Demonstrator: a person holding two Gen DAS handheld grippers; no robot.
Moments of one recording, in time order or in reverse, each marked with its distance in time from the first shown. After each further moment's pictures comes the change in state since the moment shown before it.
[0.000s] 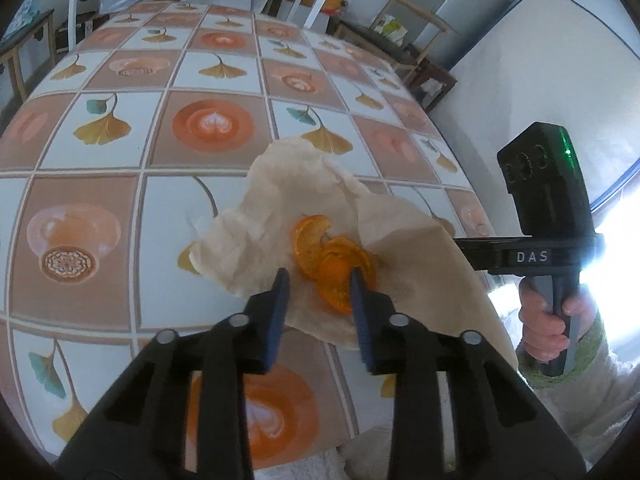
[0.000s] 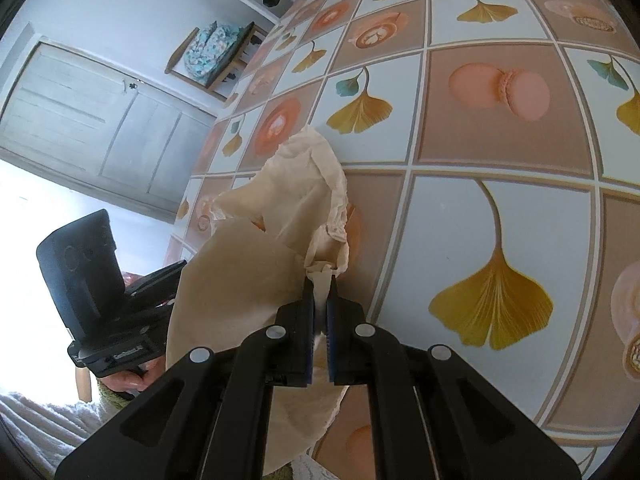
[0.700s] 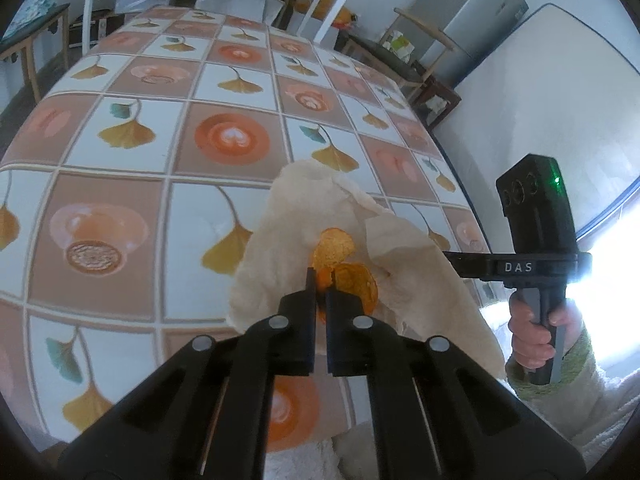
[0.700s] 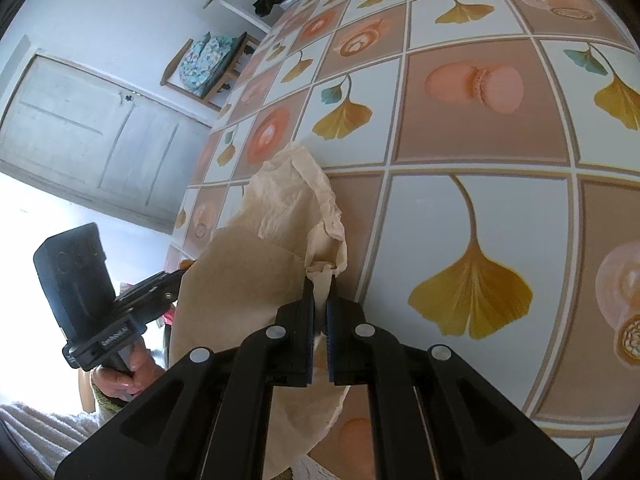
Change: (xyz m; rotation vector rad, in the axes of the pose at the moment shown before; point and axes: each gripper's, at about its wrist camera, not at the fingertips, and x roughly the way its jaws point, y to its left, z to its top) left arm -0.026 0.008 -0.004 -0.047 -0.059 0.003; right arm -0.011 -0.010 -0.007 0.033 -0.029 -0.006
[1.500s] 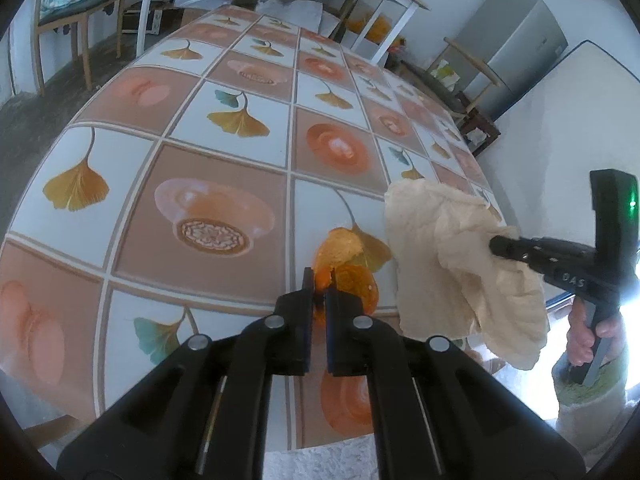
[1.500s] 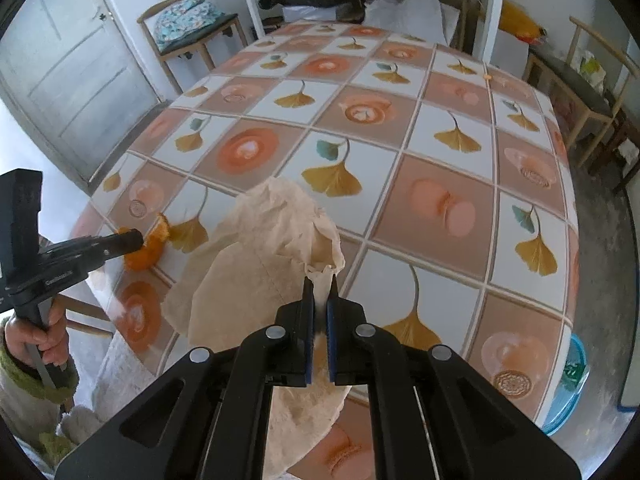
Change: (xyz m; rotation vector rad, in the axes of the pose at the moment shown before) left arm -0.025 0.059 -0.013 -0.121 -0.074 0.099; right arm -0.017 0.073 0.007 -0.333 -0.068 -0.488
